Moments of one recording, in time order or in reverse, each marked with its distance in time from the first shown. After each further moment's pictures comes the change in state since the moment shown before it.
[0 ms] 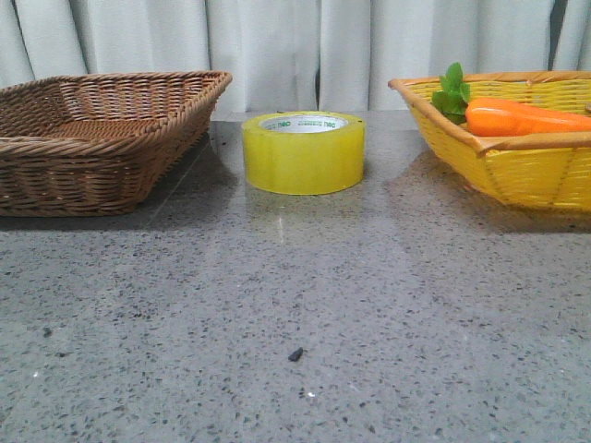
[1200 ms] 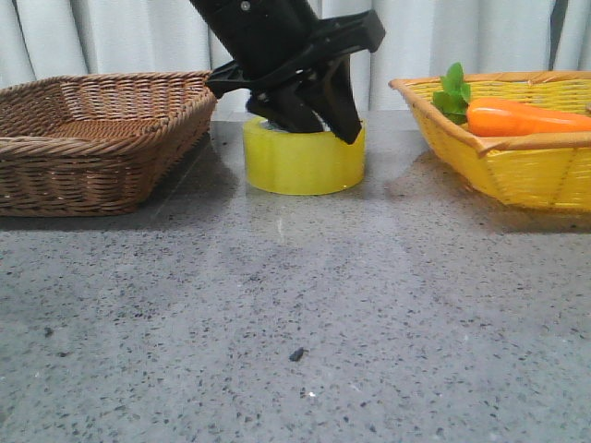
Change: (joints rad) left arm 0.000 0.411 -0.151 -0.177 0.009 0.151; right arm 0.000 -0.081 0.052 -0.111 -0.011 -0.004
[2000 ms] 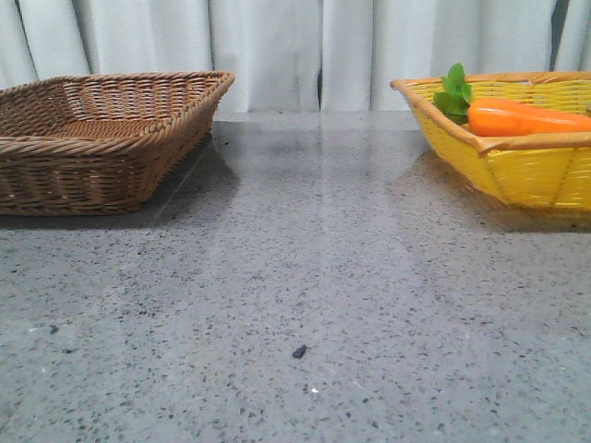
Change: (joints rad) left arm 0.207 -0.259 -0.248 0.088 0.174 0.082; right arm 0.000 0.000 0.001 -0.001 -0.016 -0.002
